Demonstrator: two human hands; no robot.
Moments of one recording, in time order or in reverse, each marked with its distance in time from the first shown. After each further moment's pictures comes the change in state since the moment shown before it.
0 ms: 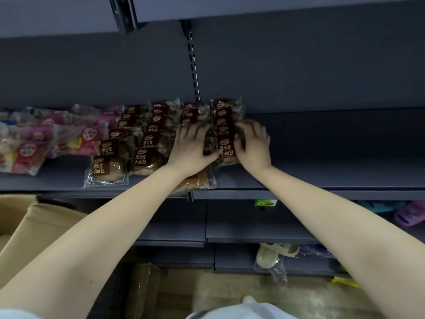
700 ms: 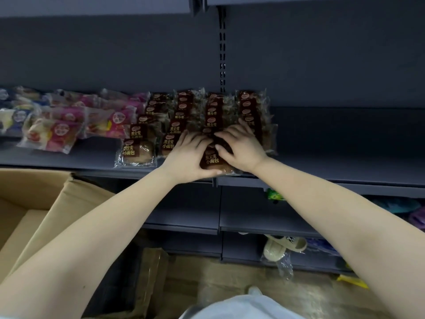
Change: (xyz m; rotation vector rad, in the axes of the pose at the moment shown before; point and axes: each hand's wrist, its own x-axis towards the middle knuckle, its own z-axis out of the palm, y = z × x) left_hand -0.066 -0.060 -0.009 0.062 -0.025 0.197; right_hand -0.013 -0.059 0.030 -0.134 -0.222 -0.516
